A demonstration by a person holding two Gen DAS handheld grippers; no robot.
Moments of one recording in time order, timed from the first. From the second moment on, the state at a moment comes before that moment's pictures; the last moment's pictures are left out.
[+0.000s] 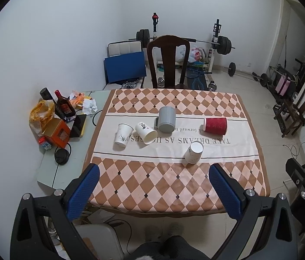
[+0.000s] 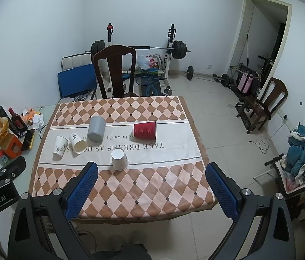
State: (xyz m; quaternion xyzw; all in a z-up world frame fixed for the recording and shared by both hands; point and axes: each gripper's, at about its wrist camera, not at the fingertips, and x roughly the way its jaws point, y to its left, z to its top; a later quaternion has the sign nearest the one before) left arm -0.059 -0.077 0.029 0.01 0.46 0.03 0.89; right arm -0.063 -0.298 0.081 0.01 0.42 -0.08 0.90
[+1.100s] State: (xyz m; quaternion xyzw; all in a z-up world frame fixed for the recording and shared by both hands) left arm -0.056 -0.070 0.031 0.01 0.46 0.03 0.89; right arm -0.060 -0.290 0.086 0.01 0.42 -0.08 0.90
